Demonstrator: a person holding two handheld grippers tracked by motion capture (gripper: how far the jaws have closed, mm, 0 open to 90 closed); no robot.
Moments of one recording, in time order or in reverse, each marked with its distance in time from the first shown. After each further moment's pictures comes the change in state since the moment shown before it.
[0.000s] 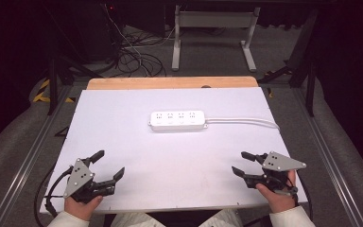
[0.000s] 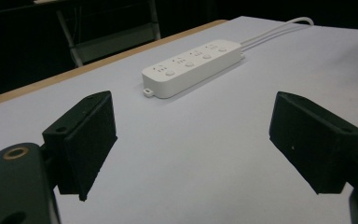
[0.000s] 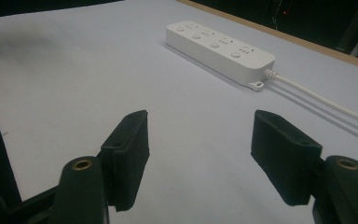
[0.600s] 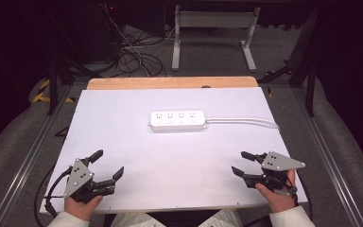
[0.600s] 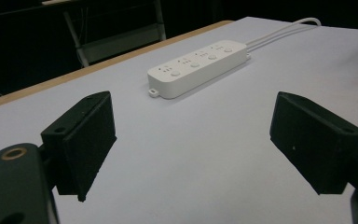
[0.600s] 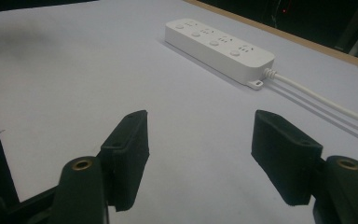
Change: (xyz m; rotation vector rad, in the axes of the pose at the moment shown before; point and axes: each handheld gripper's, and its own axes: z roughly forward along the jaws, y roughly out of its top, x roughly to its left) left arm -0.001 0.000 0.000 0.000 0.035 0.006; right arm 0.000 0.001 0.001 0.012 -0.008 -0.015
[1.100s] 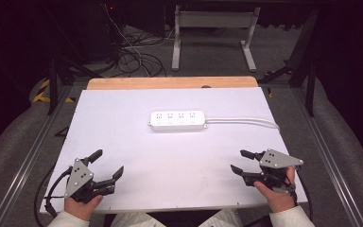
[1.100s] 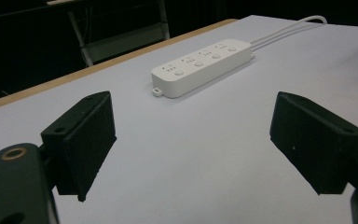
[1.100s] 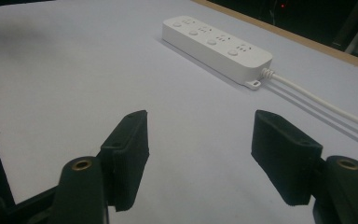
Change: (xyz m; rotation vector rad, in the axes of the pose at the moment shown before) left arm 0.000 0.000 0.000 0.004 0.015 0.004; right arm 0.000 0.011 0.003 0.037 -0.007 0.003
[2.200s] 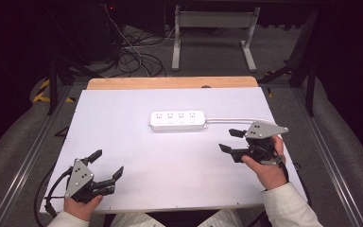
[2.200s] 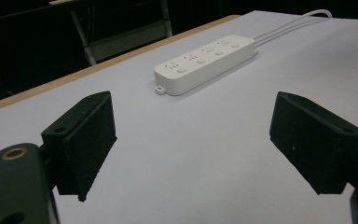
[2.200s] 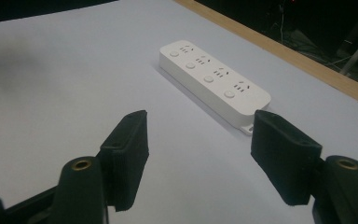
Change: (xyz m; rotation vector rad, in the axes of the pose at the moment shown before) left arm -0.001 0.000 -0.001 0.013 0.006 0.012; right arm -0.016 0.074 0.028 0.052 0.026 -0.019
